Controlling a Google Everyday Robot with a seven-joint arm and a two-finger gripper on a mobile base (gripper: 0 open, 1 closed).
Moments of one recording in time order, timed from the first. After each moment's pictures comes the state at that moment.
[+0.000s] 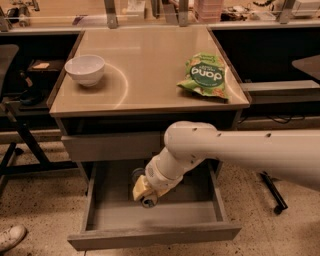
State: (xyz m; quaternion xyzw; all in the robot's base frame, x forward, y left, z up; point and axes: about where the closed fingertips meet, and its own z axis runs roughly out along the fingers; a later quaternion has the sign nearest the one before) arm 0.447 0.039 0.627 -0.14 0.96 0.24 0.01
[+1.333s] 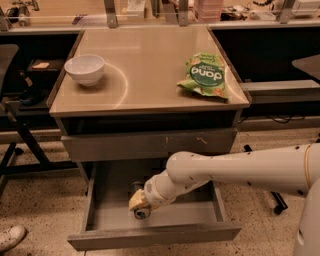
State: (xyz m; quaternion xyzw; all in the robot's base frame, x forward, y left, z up) arm 0.451 0.064 0.528 -0.05 0.95 0.32 0.01
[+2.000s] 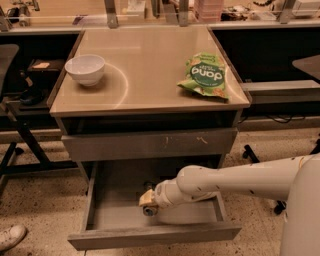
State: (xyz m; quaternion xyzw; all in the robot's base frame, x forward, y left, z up) arm 0.485 0.041 0.471 0.03 0.94 0.33 0.06
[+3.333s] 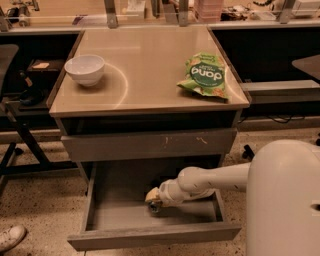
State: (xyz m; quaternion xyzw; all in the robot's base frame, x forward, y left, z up) arm 0.540 0.017 0.384 0.08 0.94 0.31 0.06
